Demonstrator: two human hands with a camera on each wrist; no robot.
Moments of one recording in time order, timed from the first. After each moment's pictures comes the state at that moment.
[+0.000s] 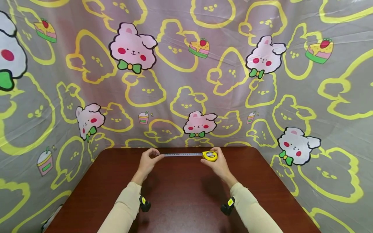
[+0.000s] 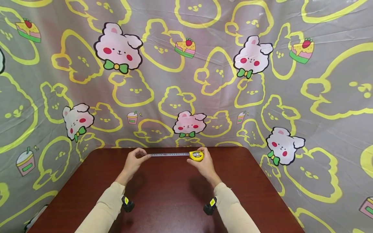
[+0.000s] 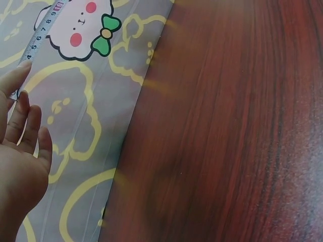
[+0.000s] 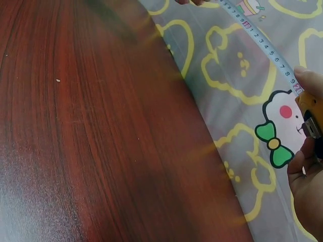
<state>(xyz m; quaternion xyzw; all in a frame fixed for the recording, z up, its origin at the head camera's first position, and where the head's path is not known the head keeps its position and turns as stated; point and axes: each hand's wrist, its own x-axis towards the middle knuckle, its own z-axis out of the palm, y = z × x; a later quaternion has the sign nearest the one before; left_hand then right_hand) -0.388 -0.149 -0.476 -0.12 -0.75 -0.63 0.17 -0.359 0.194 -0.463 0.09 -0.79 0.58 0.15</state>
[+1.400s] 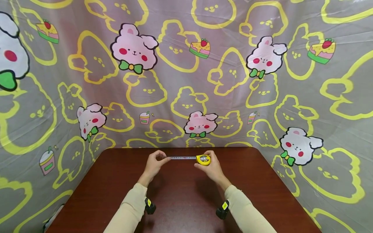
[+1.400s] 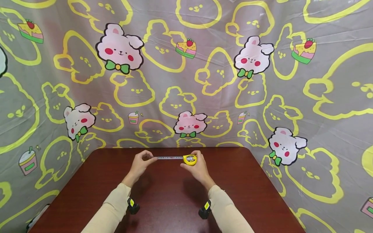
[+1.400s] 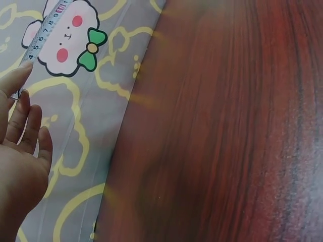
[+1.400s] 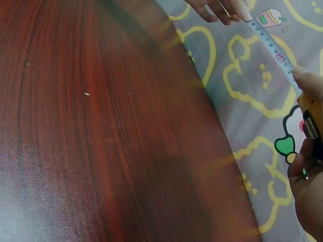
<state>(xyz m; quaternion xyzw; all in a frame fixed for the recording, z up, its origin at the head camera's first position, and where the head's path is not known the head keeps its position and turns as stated) -0.379 -0.124 -0.477 -0.14 -0.76 -0.62 0.15 -0.356 0.168 -0.478 0.11 -0.81 0.56 0.14</state>
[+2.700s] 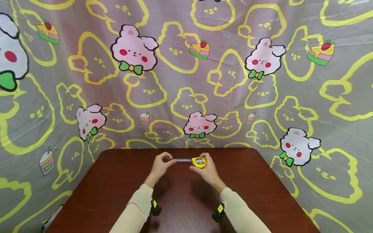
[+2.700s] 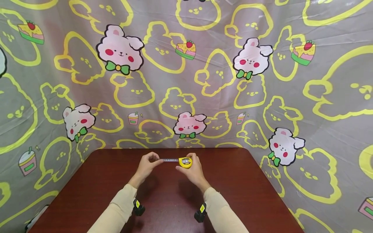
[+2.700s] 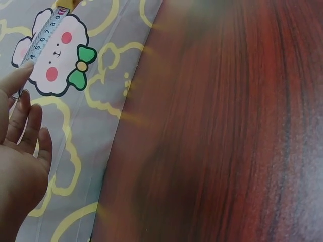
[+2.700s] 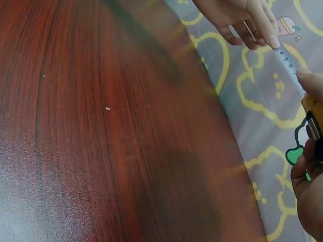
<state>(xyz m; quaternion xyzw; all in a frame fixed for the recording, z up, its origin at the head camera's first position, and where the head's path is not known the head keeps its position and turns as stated) -0.382 -0.099 -0.487 -0.16 -0.75 -0.62 0.15 -0.352 0.152 -0.485 0.12 -0.82 0.54 0.16</state>
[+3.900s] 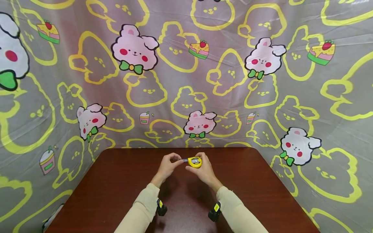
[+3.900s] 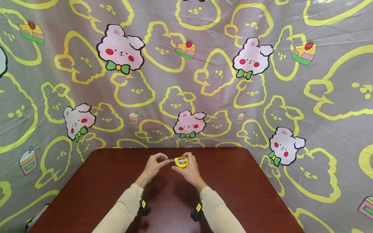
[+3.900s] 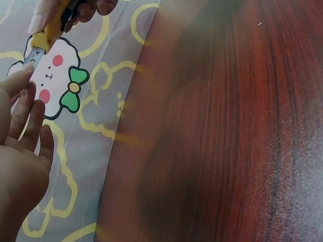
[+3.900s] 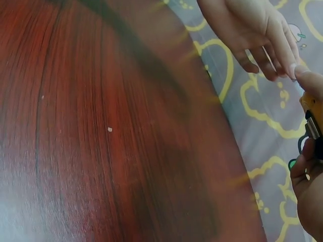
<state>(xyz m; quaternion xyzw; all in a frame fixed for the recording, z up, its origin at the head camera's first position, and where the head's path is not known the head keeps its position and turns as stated) -0.378 -0.072 -0.486 -0.20 -0.76 -0.61 0.12 -0.352 0.136 -0.486 0.14 -0.82 0.54 0.15</state>
